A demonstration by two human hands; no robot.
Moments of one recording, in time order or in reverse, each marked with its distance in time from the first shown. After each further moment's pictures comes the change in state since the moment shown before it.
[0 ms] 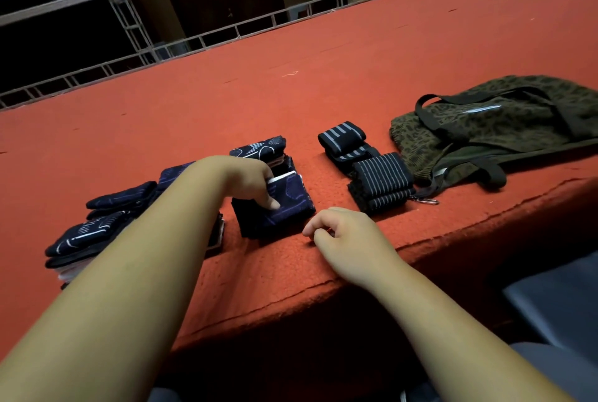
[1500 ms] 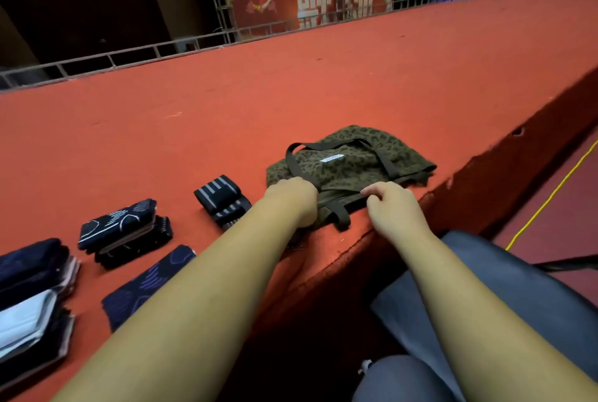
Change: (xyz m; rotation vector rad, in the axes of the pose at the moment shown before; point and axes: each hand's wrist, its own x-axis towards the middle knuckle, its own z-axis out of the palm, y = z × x) left_hand 0.040 0.302 0.009 0.306 0.264 0.408; right_hand -0.012 0.124 -0.251 -0.323 0.493 0.514
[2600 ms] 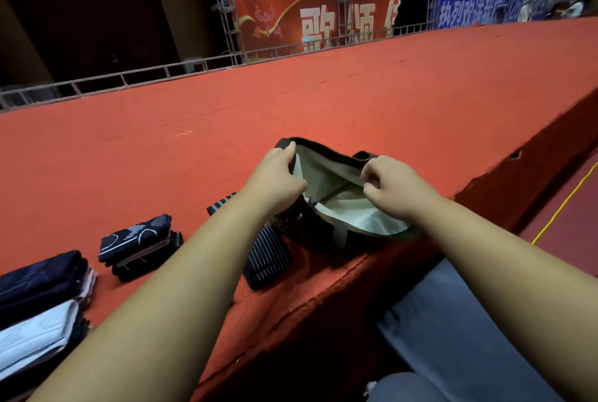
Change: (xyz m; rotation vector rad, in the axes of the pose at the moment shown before) left_hand -0.051 -0.044 -0.059 -0.713 0.416 -0.001; right_hand 0.038 -0.050 -0.063 -0.208 -0.060 -0.450
